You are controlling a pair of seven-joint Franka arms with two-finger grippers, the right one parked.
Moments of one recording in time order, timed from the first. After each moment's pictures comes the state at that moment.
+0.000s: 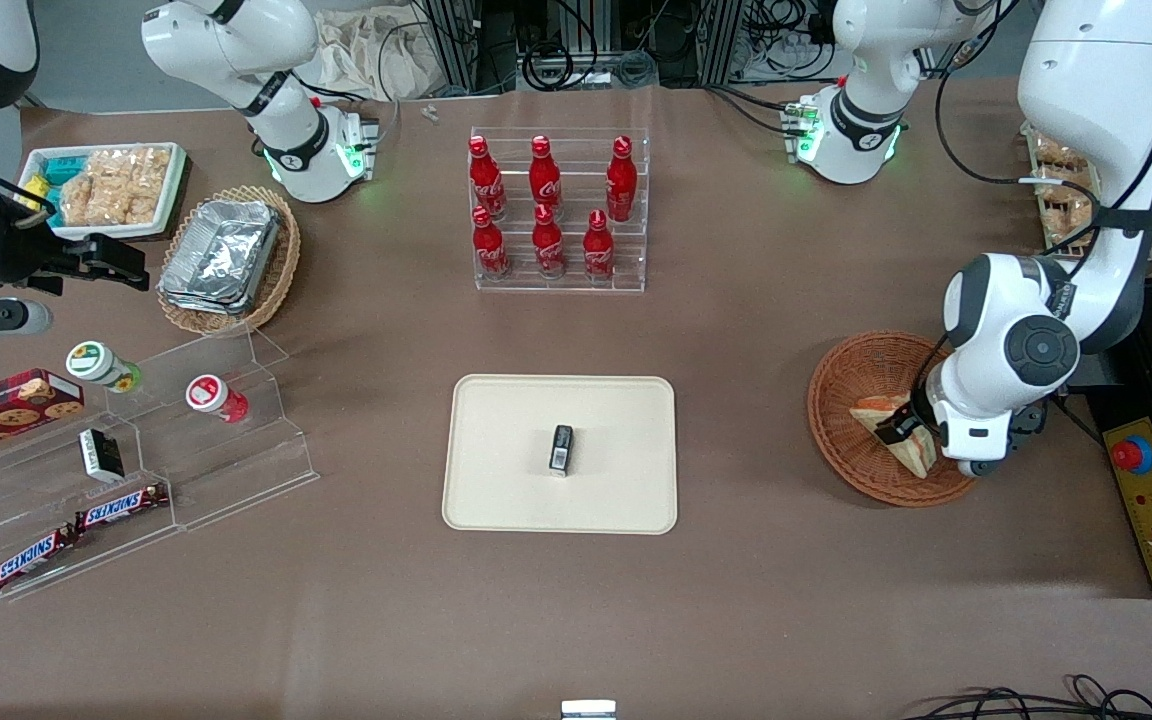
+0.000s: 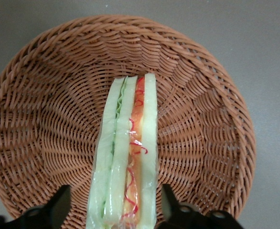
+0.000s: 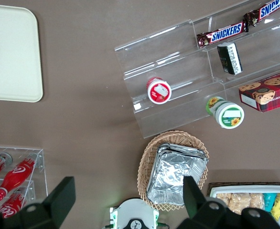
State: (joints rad) arm 0.15 0.37 -0.23 -2.03 0.19 2.30 -0.90
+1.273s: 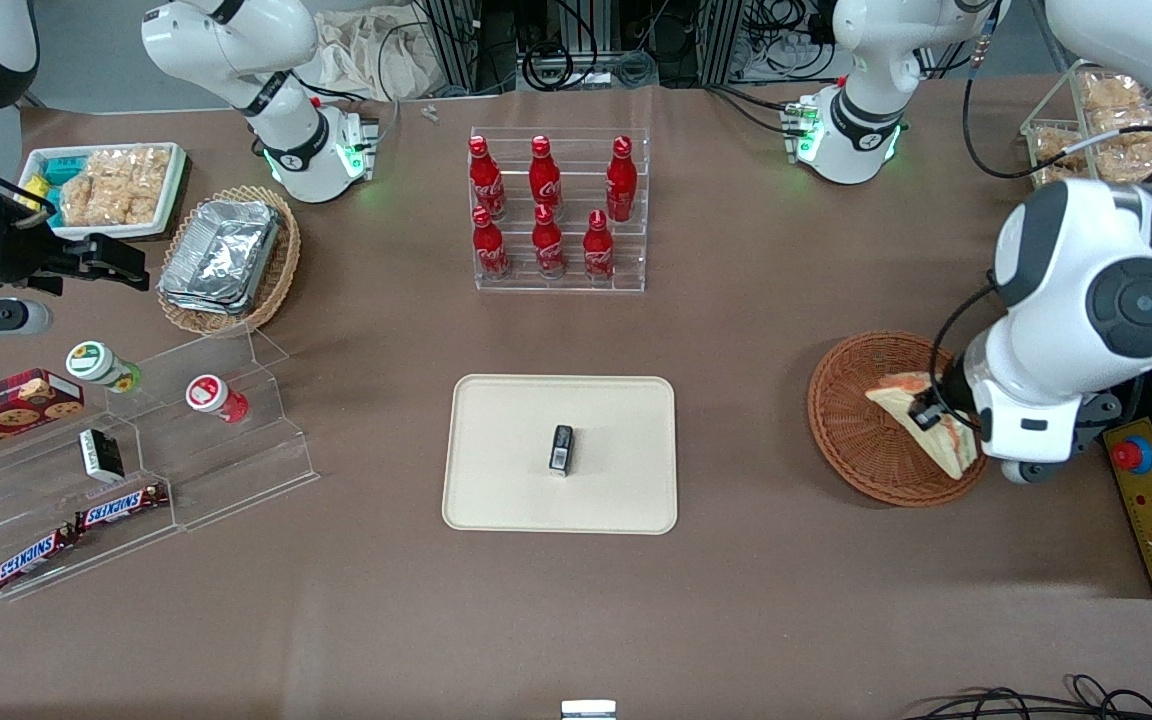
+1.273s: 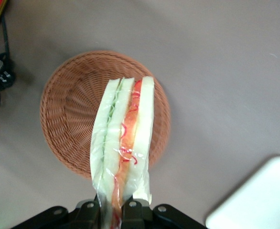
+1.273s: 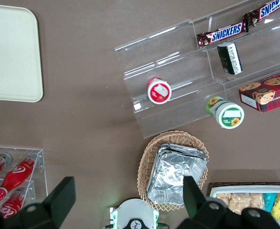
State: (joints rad) arm 0.13 0.33 -0.41 -1.50 0.18 1.70 -0.90
